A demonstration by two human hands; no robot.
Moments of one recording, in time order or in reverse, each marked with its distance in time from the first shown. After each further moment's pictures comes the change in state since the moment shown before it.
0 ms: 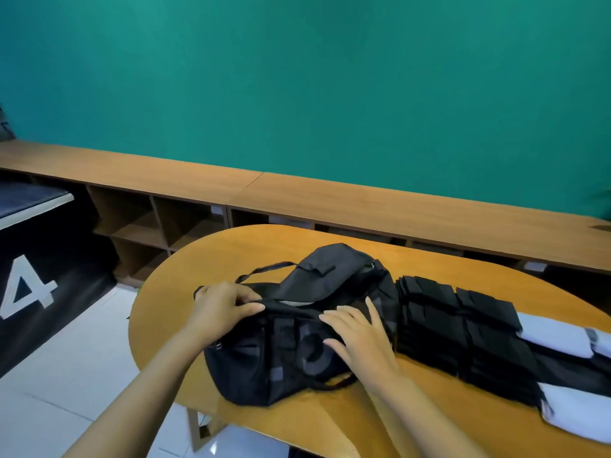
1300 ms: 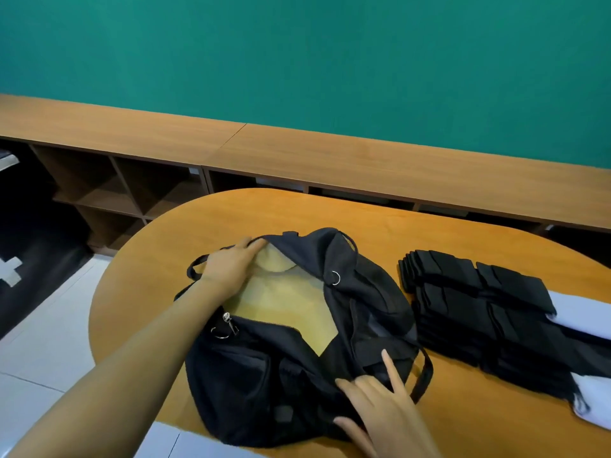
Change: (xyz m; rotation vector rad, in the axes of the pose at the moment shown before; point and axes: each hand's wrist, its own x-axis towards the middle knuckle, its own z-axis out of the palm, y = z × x) left_hand 0.133 -0.052 0.064 0.632 -0.150 0.070; right_hand -0.081 -0.012 0.017 0.064 -0.275 -0.017
